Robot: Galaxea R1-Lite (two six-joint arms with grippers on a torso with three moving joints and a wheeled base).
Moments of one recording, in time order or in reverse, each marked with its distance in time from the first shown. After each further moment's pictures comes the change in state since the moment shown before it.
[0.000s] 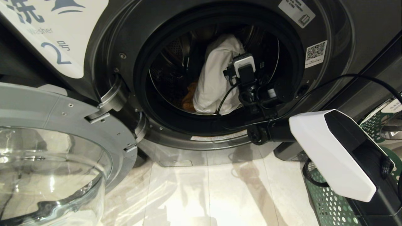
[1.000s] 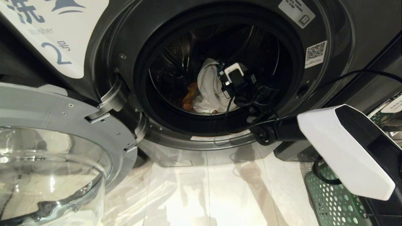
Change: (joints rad) left arm 0.000 0.000 0.000 0.000 0.000 0.000; right arm -0.016 -0.086 0.147 0.441 -0.118 0.051
